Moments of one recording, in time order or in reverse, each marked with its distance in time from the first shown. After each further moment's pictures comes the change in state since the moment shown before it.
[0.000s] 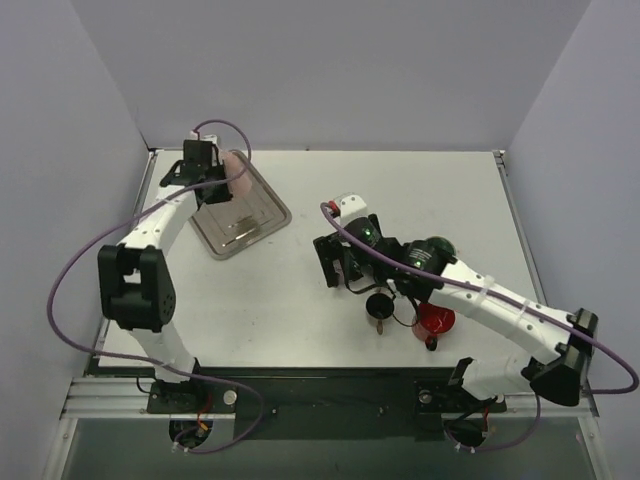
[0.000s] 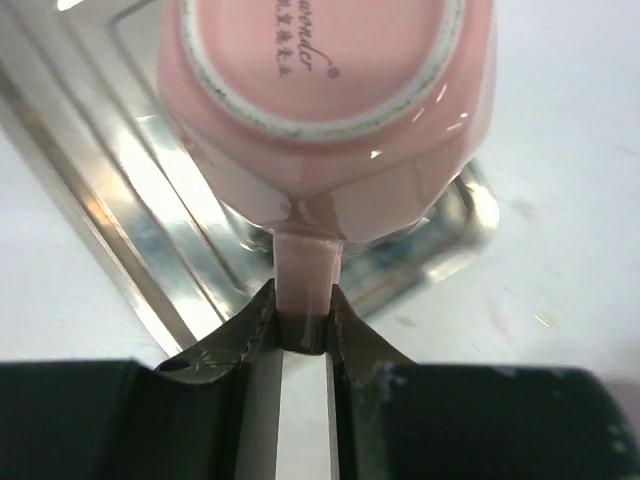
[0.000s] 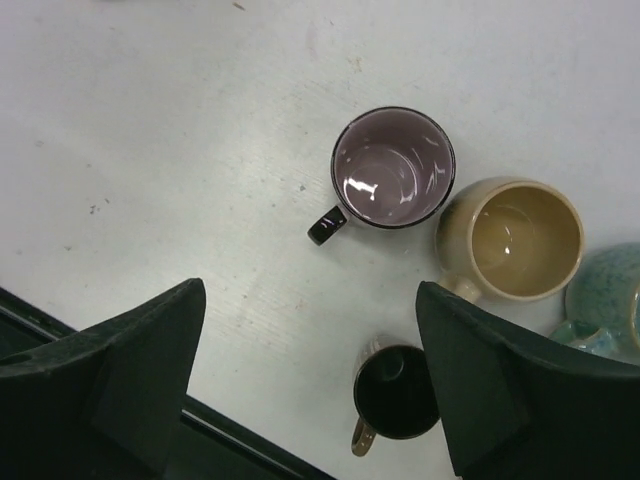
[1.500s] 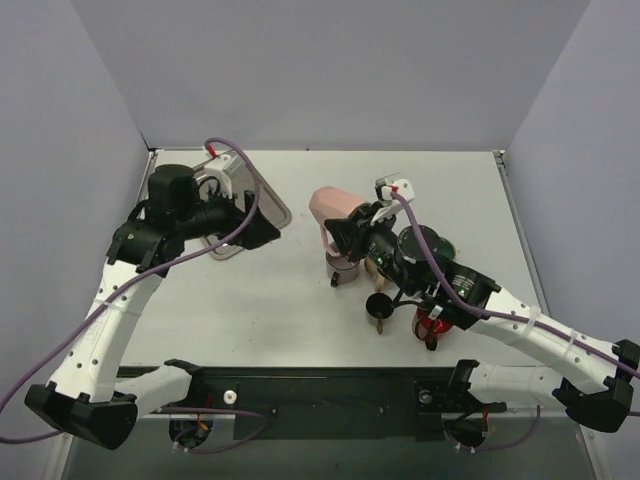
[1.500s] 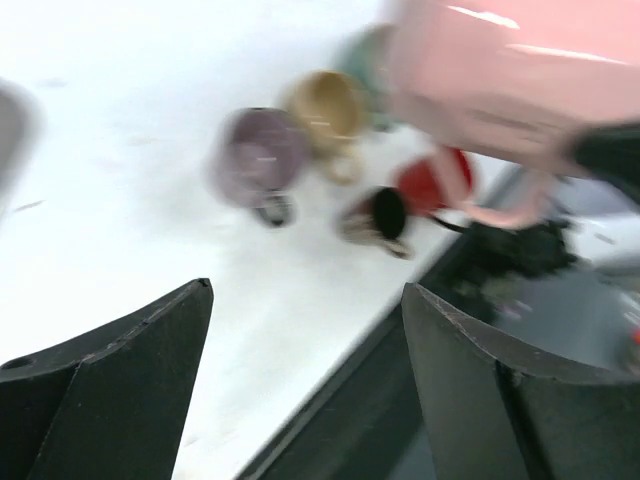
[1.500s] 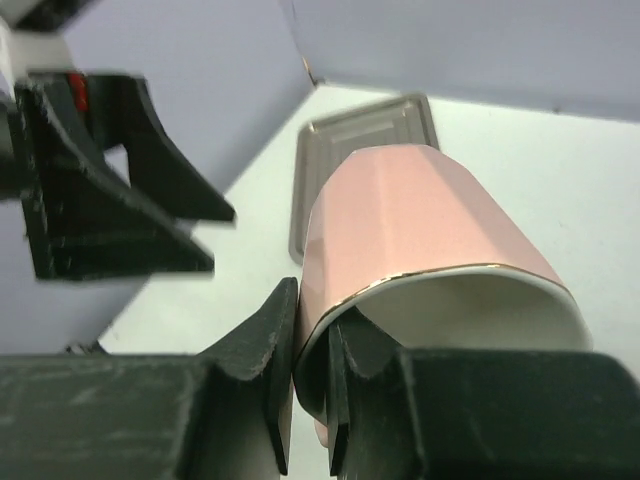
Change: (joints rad) left arm -0.283 -0.713 -0.135 -0.277 0.730 -0.053; right arm 0.048 -0.325 -0.269 0.763 0.010 0.046
